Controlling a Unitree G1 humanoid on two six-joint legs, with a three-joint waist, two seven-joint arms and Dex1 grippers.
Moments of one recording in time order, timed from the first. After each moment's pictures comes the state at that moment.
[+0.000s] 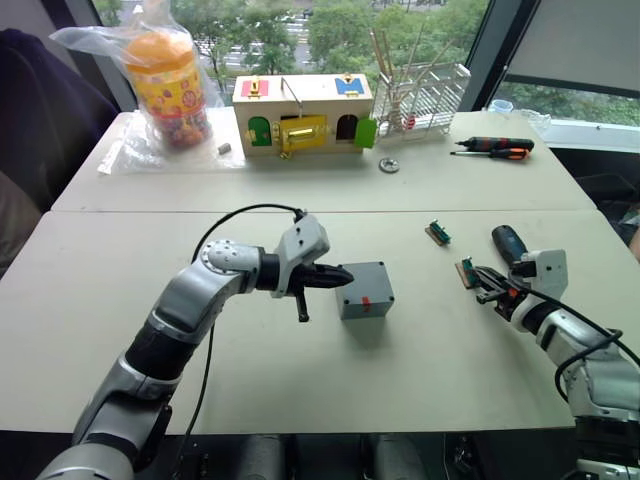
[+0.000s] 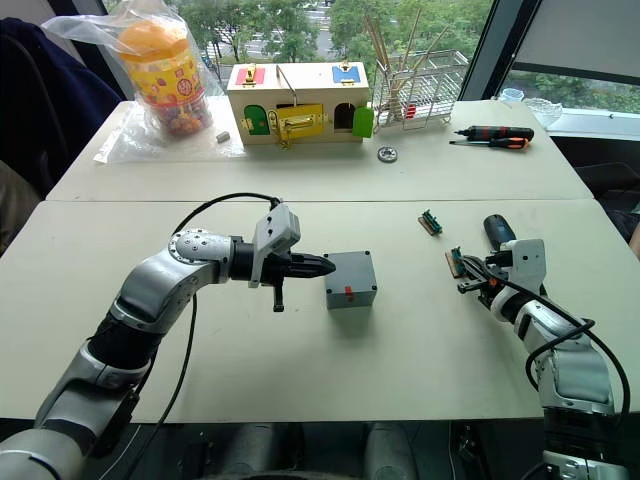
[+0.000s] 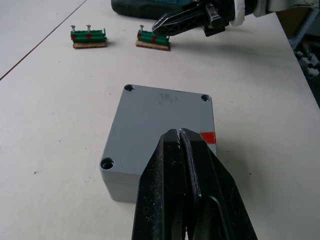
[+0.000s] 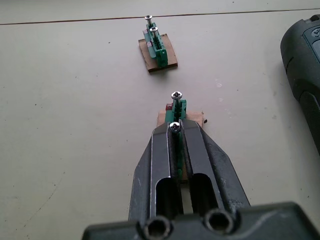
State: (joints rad) left arm -0.61 0.46 -0.30 -0.19 -0.34 0.69 -0.98; right arm -0.10 -0.57 -0.32 -0.04 0.34 0.47 0.53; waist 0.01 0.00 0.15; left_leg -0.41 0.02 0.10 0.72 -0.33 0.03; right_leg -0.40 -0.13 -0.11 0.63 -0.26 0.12
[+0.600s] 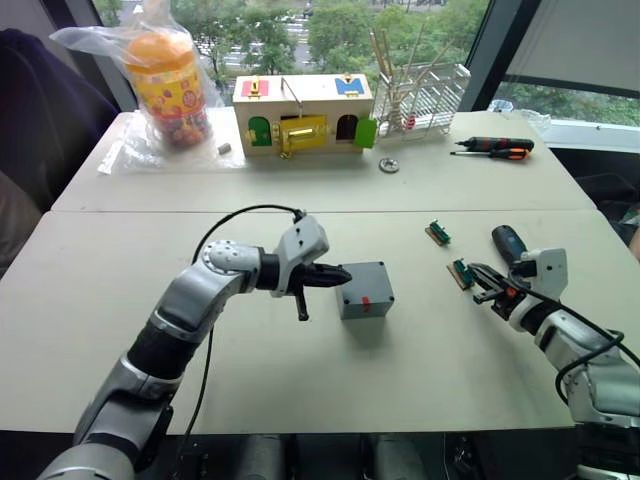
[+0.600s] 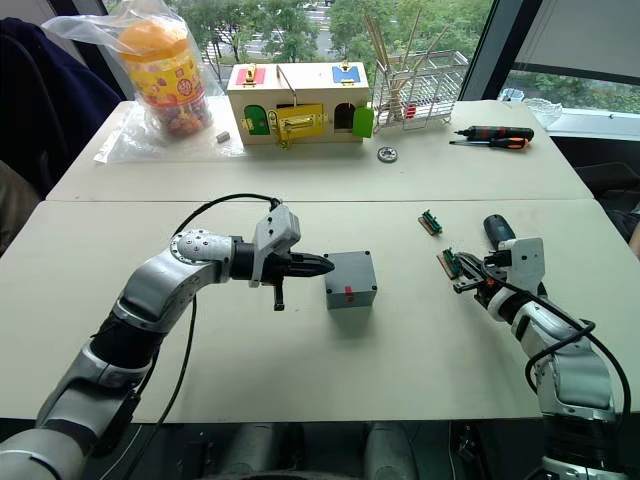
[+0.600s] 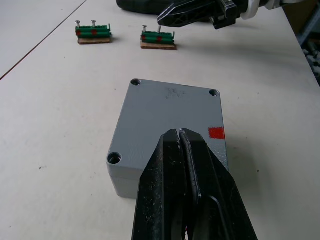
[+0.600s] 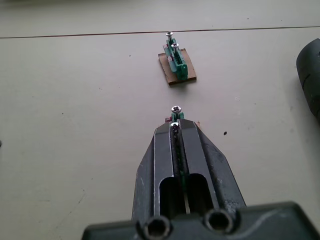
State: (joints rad) left arm -0.61 0.45 -0.31 -0.16 -0.32 0.66 -0.98; right arm -0.07 -0.56 -0.32 -0.11 0.38 0.48 0.52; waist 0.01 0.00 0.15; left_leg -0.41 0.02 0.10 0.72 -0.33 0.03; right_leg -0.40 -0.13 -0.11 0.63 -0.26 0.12
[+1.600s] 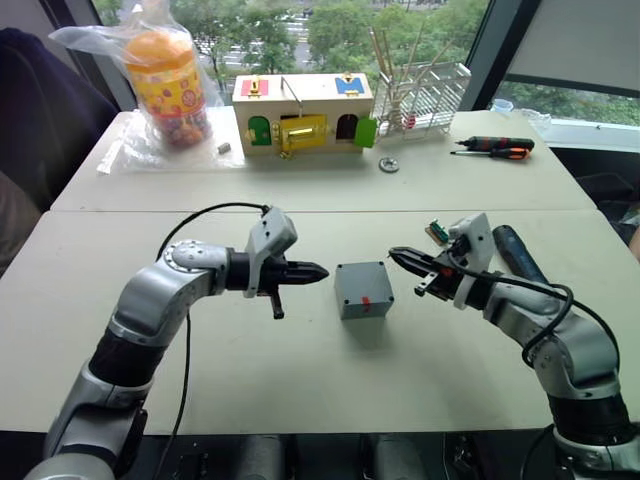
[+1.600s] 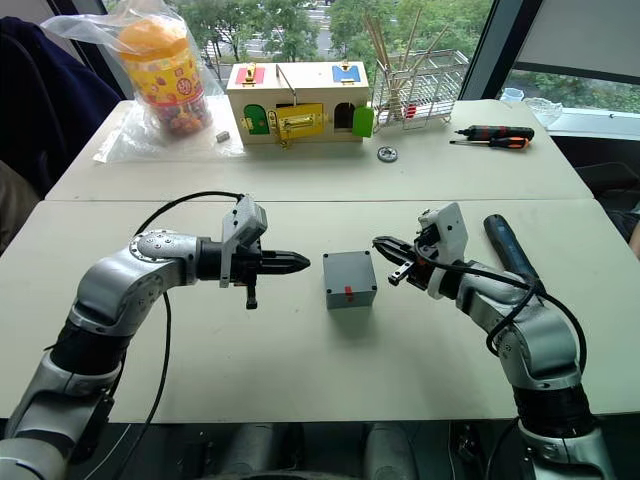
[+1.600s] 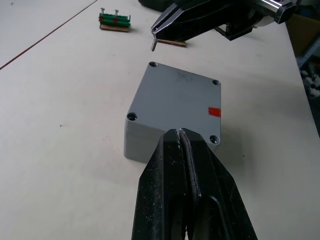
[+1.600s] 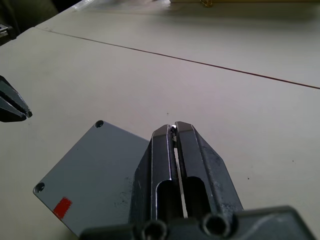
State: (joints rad) left arm -0.55 0.56 -0.18 -0.26 -0.47 0.83 -0.95; right arm -0.26 -0.59 -0.07 -0.34 0.51 0.70 0.60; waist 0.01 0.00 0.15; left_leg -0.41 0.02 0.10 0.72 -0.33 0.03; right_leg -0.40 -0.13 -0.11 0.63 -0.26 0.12
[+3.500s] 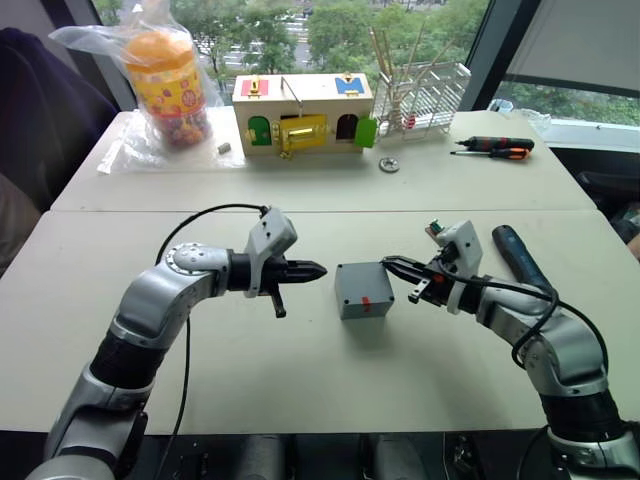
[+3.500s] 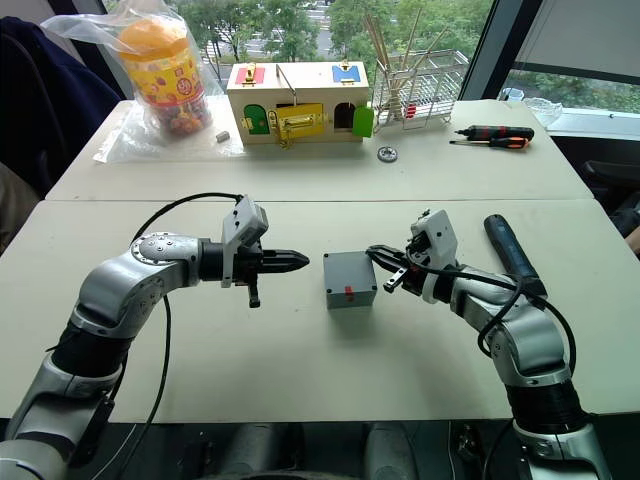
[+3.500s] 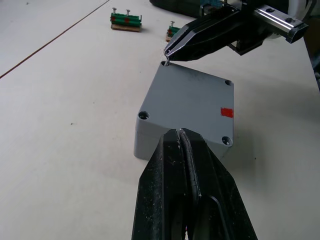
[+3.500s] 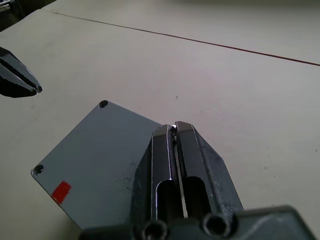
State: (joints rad) left arm -0.55 0.56 -0.18 -0.26 -0.47 0.80 -0.91; right arm -0.26 -0.58 -0.03 -0.32 0.47 0.68 0.64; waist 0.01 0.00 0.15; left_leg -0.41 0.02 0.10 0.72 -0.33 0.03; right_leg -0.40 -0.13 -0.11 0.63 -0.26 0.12
